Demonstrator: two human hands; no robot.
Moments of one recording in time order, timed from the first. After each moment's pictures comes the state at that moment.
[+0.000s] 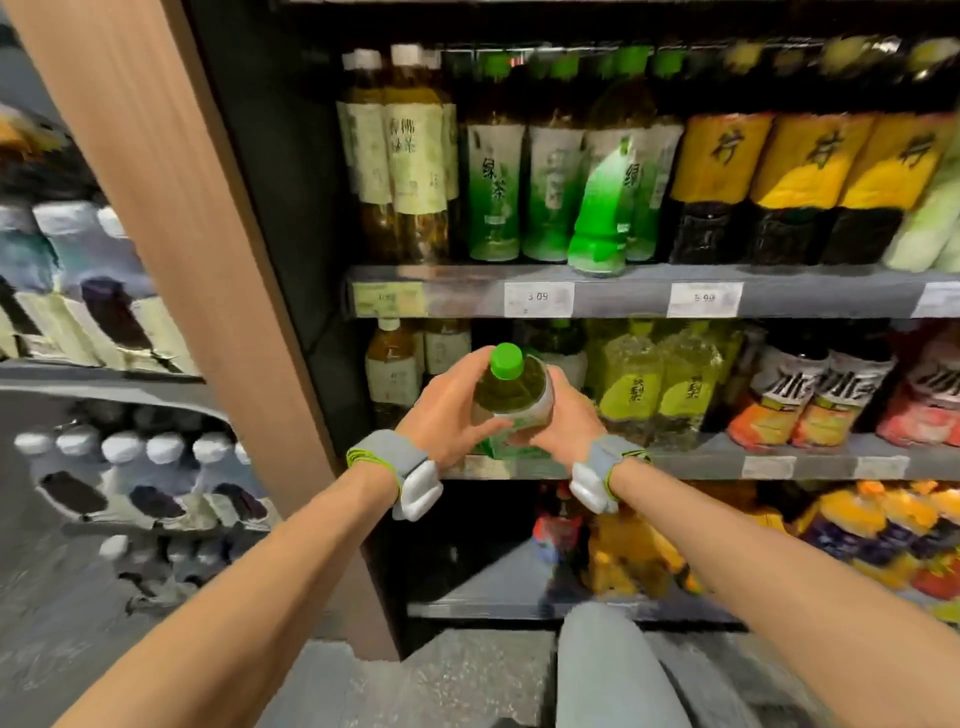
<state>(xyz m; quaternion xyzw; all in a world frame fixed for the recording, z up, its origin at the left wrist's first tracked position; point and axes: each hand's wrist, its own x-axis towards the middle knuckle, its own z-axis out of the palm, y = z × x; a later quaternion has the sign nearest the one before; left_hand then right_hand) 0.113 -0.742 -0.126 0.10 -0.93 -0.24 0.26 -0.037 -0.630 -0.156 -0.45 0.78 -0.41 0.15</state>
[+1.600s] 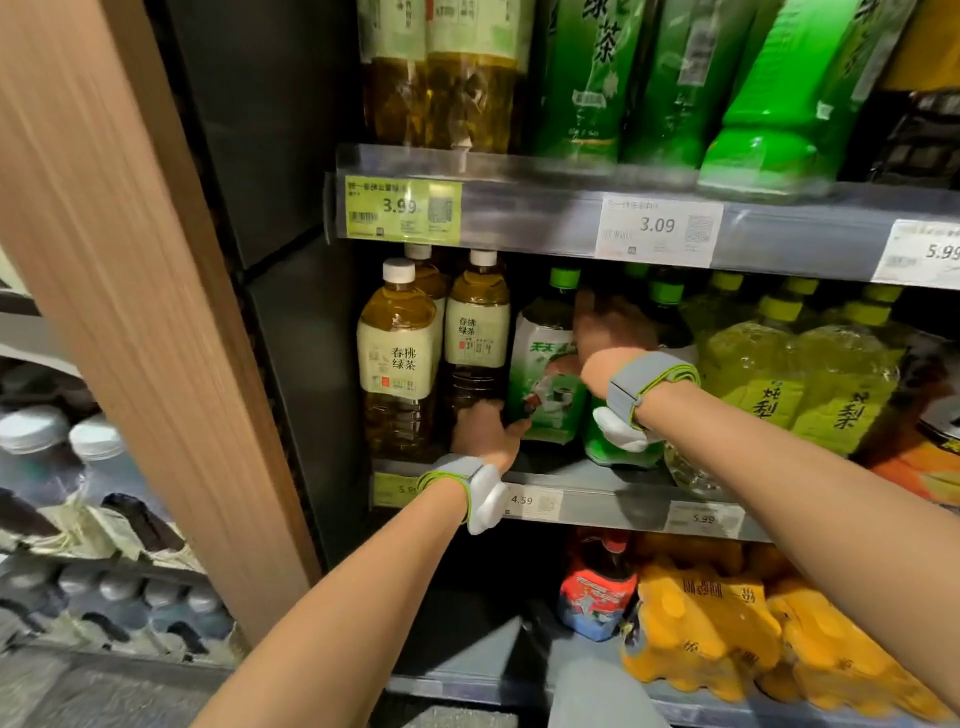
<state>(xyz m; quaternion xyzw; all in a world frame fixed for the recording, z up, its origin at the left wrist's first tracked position) -0.008 -0.838 -0.293 0.43 -0.81 -0.36 0.19 -0.106 -0.761 -0.176 -0.44 0.89 -0.02 -0.12</state>
